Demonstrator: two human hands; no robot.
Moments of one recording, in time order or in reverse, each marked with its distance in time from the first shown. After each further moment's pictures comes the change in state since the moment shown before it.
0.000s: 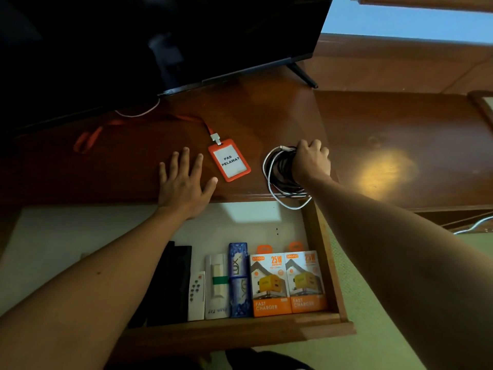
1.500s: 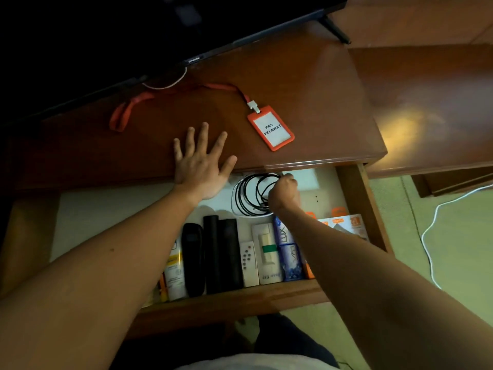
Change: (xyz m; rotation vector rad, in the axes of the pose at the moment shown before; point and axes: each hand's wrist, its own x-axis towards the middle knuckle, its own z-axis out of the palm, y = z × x) left_hand -0.012 -0.074 -0.009 0.010 -0.053 0.130; right_hand -0.136 -0.125 0.114 0.416 -0.269 0.328
